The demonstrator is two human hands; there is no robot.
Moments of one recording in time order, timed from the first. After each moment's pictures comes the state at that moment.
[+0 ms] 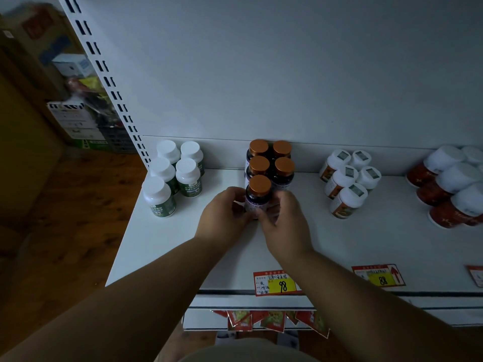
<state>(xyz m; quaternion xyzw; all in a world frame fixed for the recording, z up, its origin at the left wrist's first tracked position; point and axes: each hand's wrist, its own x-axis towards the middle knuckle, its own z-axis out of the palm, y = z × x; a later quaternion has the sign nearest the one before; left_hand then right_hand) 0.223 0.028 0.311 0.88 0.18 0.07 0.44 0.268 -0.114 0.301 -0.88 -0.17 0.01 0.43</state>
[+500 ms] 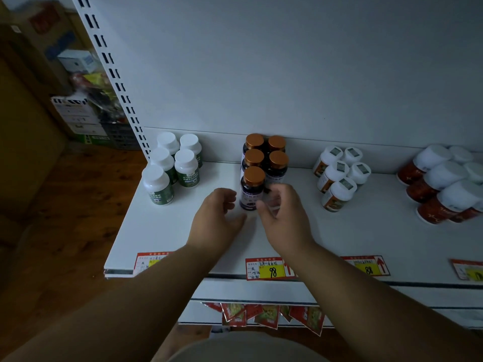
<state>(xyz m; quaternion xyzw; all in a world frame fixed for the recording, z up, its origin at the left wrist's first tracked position) 0.189 0.010 0.314 0.86 0.23 0.10 0.44 0.259 -0.133 0.317 -0.88 -0.19 0.02 0.43</state>
